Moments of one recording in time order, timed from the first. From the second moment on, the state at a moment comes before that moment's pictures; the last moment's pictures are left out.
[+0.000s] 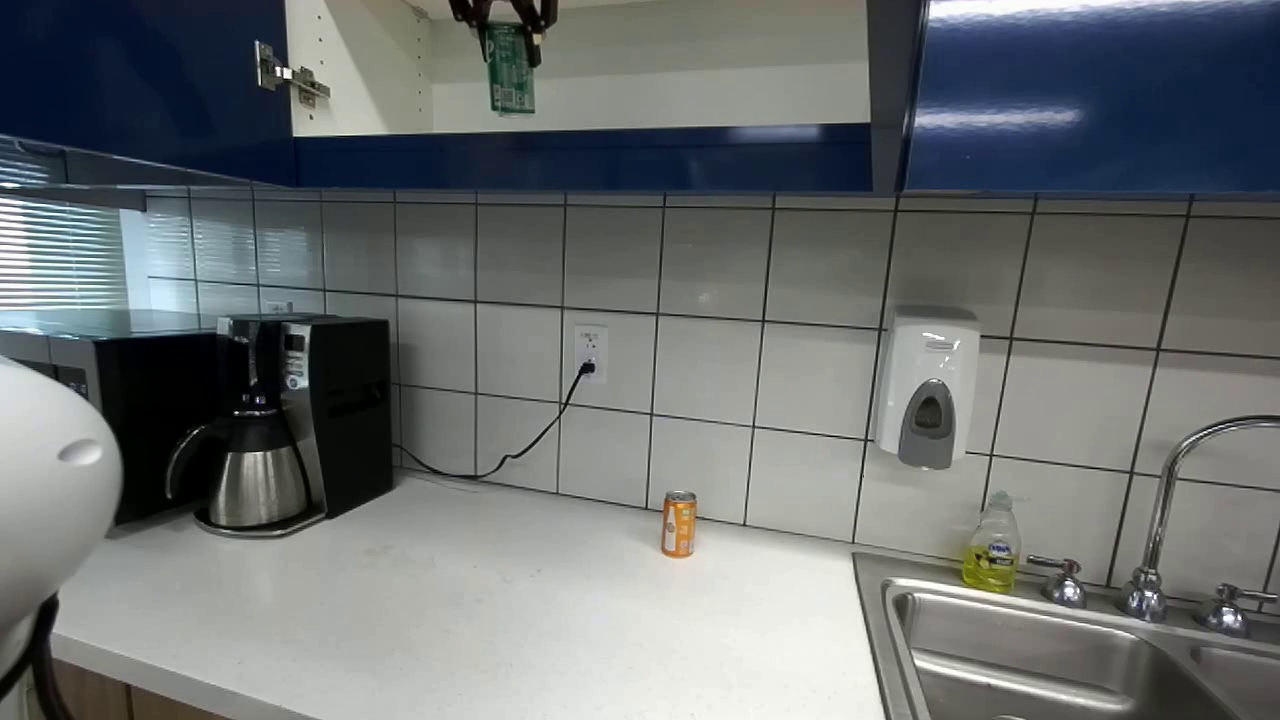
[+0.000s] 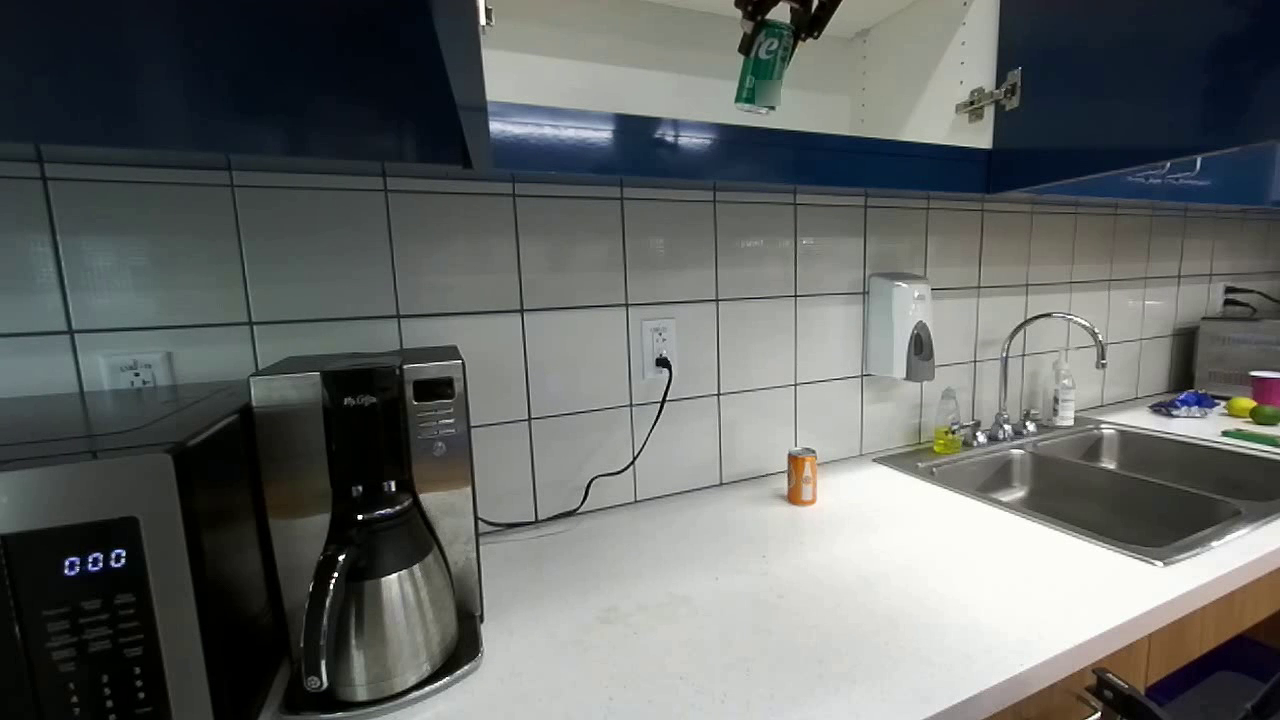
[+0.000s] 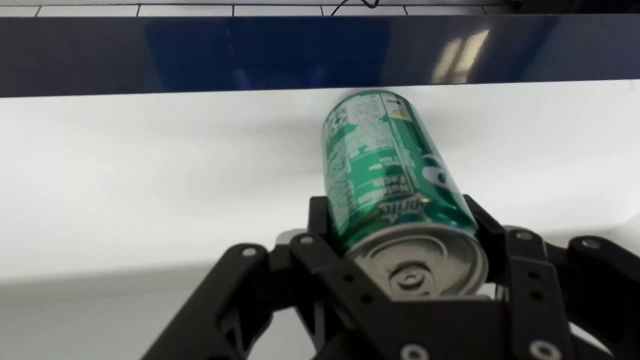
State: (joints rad) arm 0.04 -0.25 -0.05 -1.51 0.11 1.90 -0.10
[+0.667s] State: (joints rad) arm 0.04 -0.13 -0.04 -1.35 0.10 1.83 -0.04
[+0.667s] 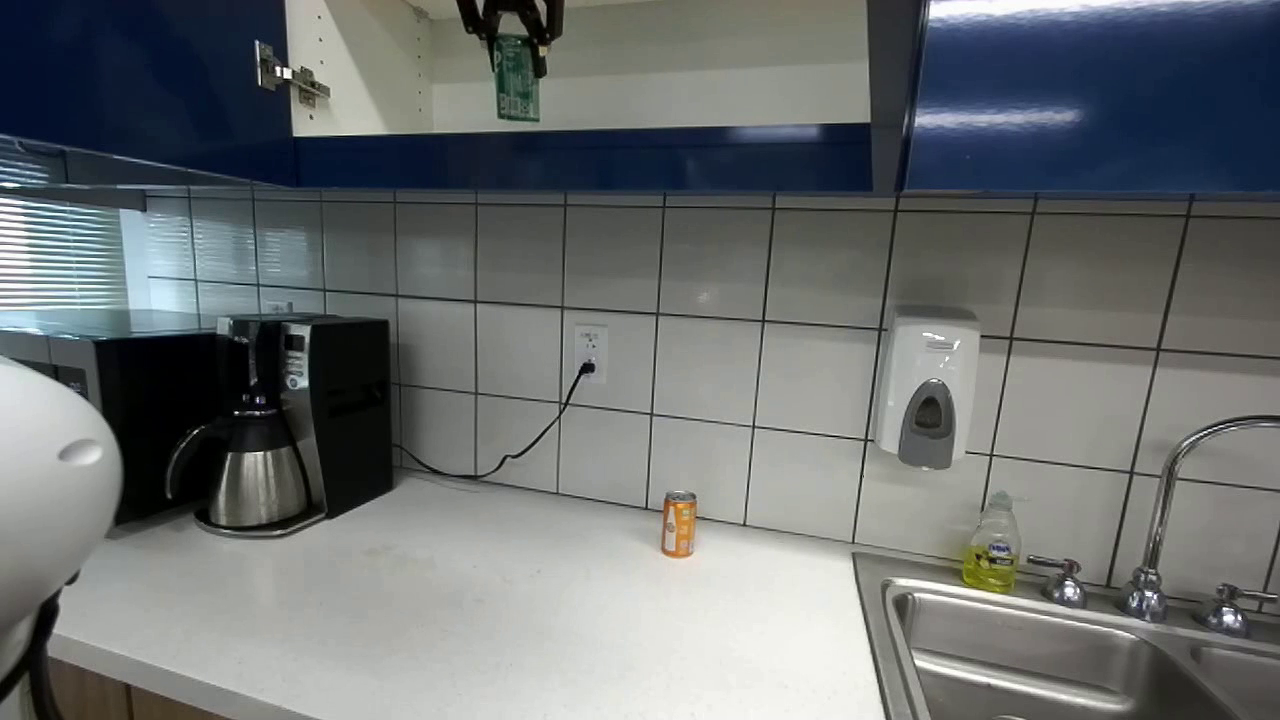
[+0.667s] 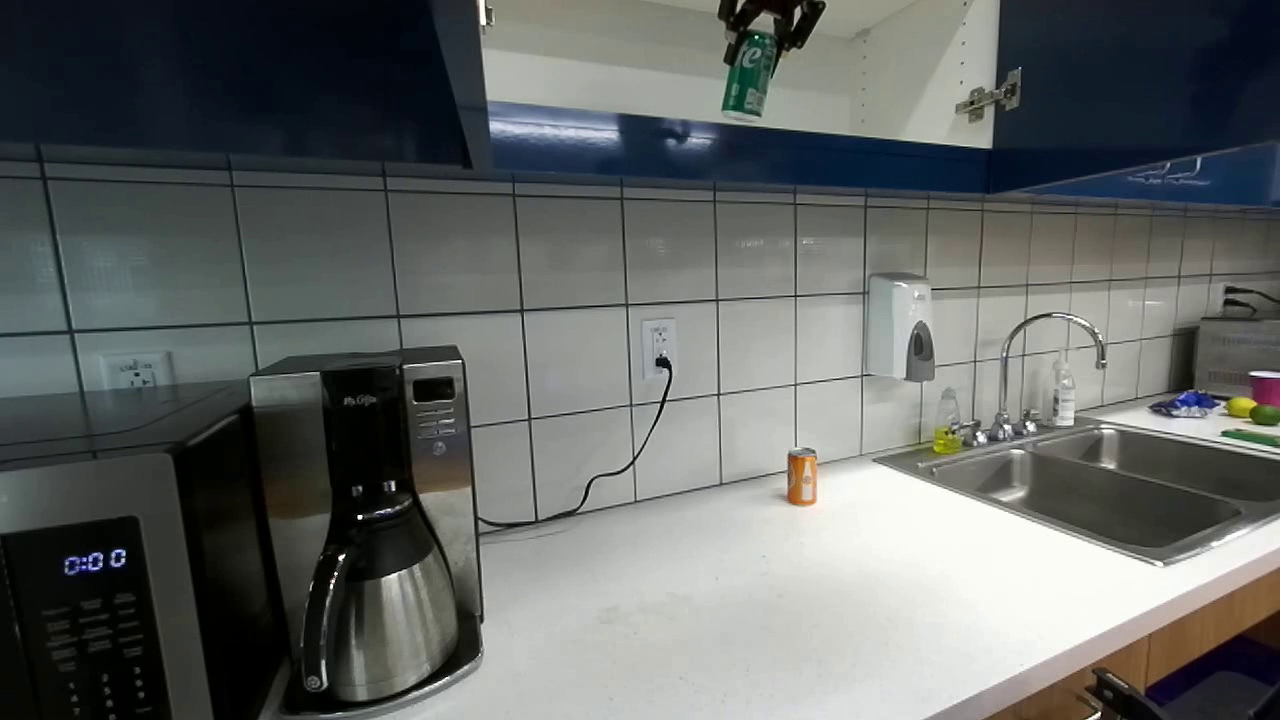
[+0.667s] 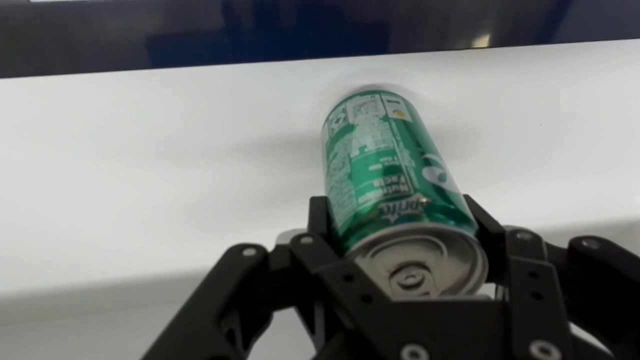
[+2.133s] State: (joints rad) arm 0.04 0.09 -0.04 -1.06 0.06 1.64 0.04
